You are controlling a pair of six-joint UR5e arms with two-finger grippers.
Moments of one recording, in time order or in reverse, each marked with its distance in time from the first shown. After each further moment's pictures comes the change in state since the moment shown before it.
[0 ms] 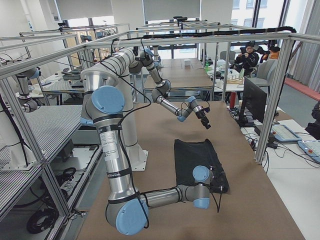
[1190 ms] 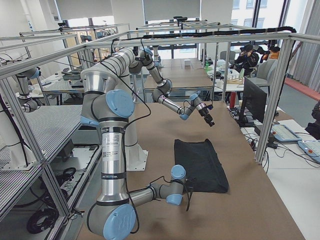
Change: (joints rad) left arm -0.037 -0.041 0.000 0.059 0.000 0.027; right arm -0.286 -0.196 0.242 -0.259 -0.045 0.007
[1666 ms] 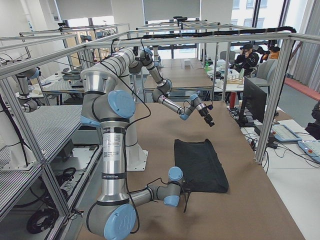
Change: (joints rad) left arm 0.001 0.000 0.004 0.000 0.000 0.004; right arm -0.032 -0.013 -0.008 0.006 -0.031 -0.003
